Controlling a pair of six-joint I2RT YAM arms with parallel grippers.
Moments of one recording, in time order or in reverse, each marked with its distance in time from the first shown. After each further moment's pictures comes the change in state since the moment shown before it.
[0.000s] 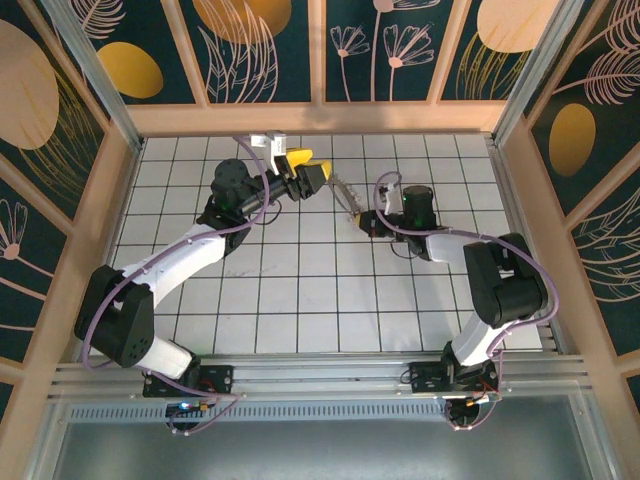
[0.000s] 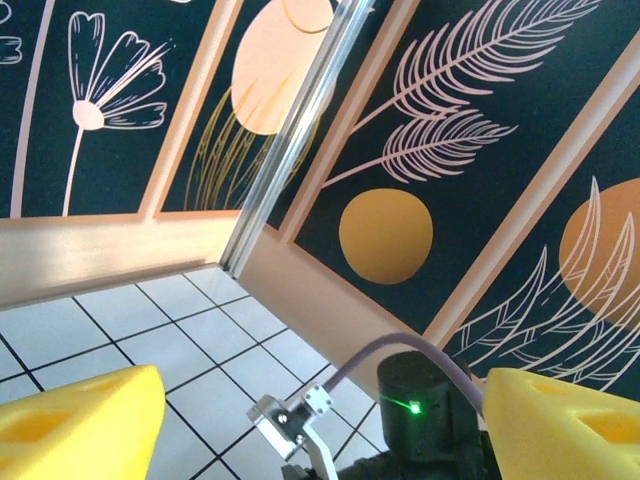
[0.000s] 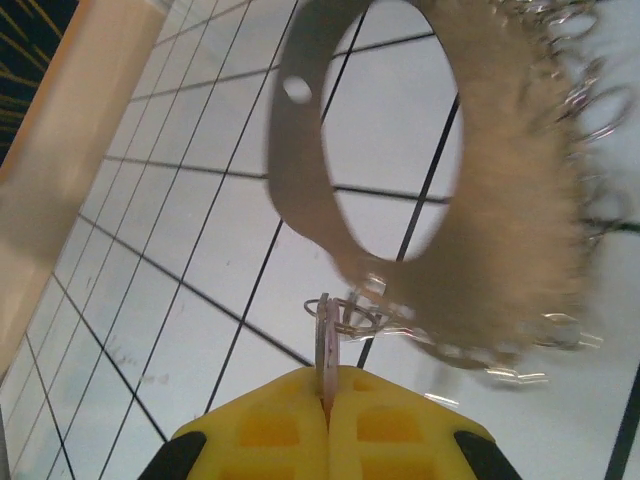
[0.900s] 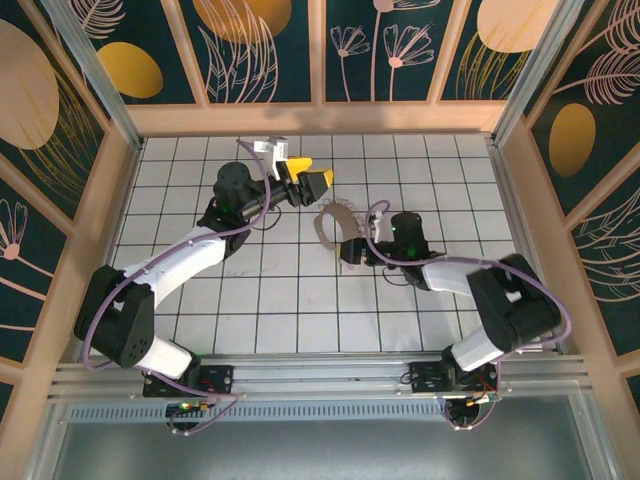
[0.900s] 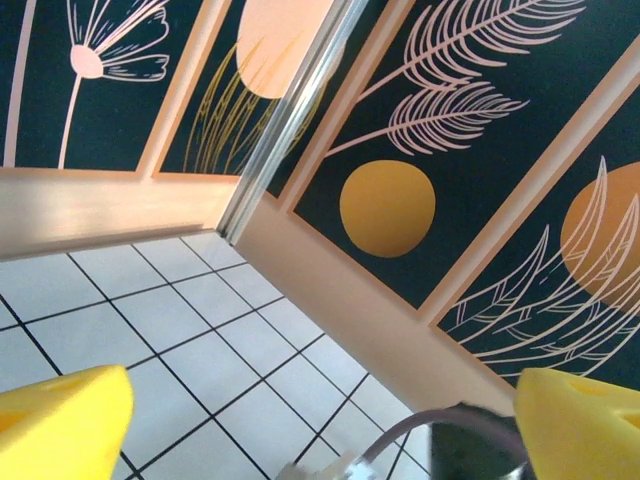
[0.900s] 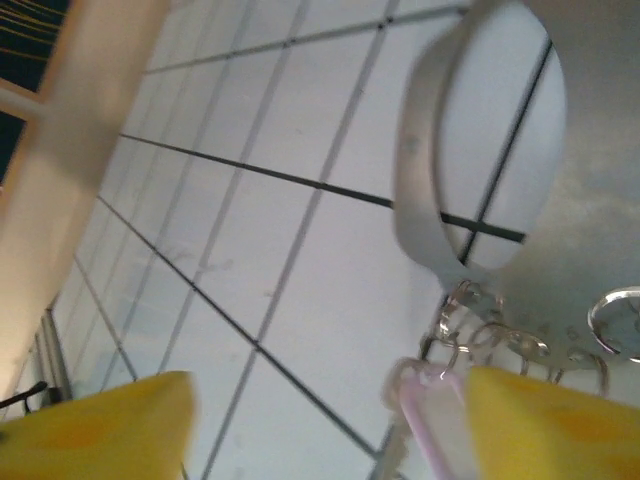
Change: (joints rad) left arm 0.000 -0.007 -0.032 -0.042 0.020 -0.016; right arm 0.149 -0.181 -0.209 0.061 0.030 0.097
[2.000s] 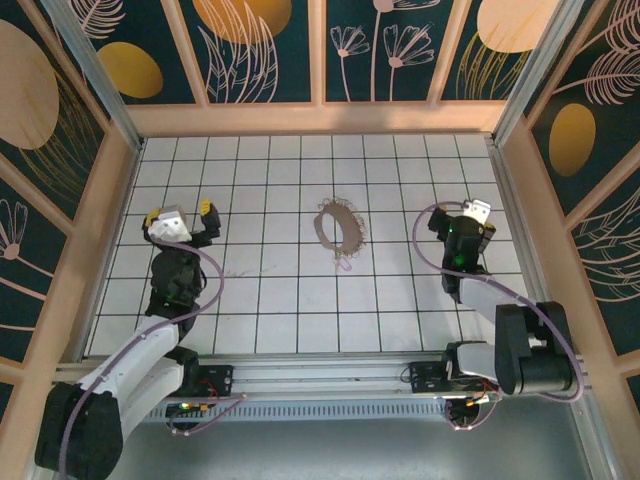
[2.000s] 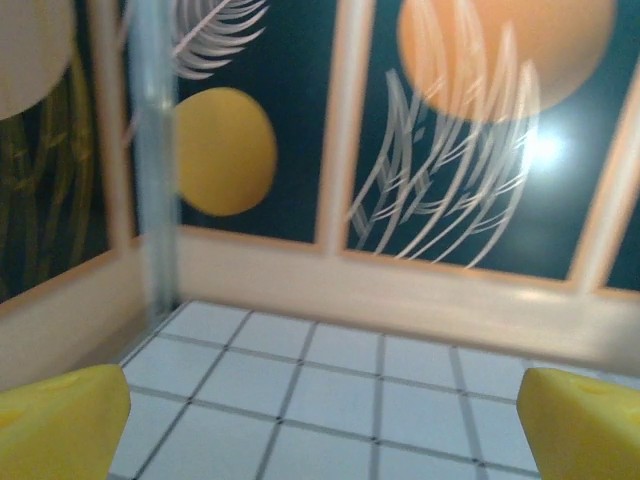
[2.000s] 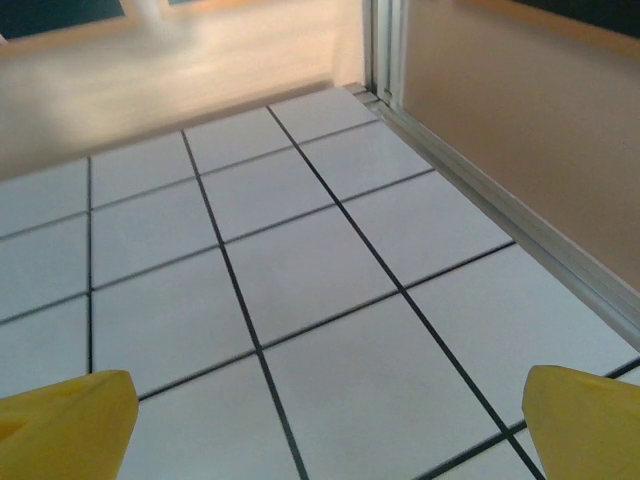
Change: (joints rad) left arm 0.258 -0.641 -0.749 0.184 -0.966 0.523; right arm -0.372 -0.213 -0.171 0.173 0.992 -0.296
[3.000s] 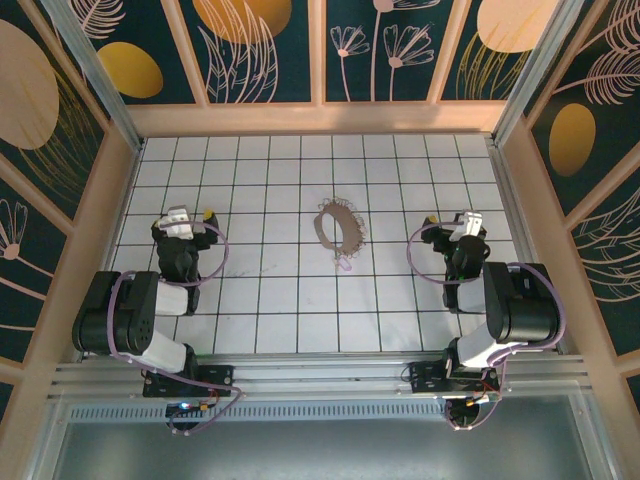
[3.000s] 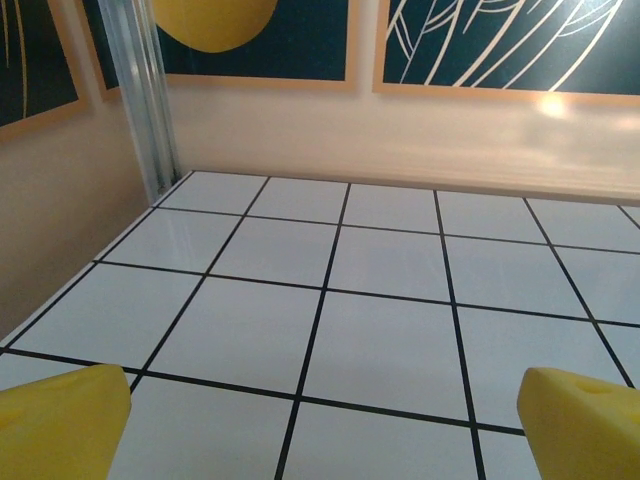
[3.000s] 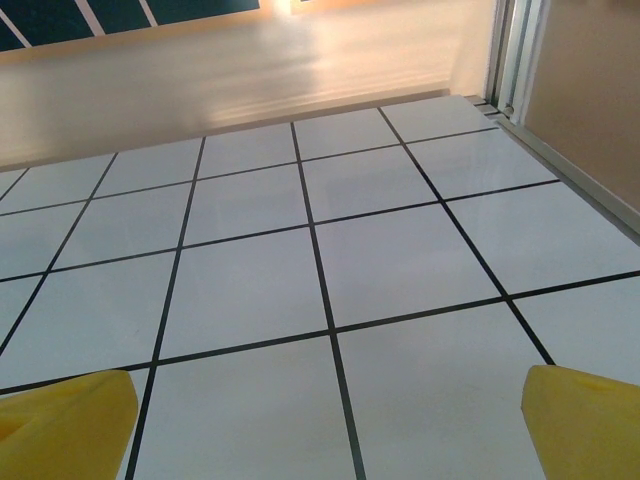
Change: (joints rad) left arm 0.246 0.668 -0.001 0.431 0.298 -0.007; right arm -0.106 0.263 -0.155 0.557 -0.347 -0.106
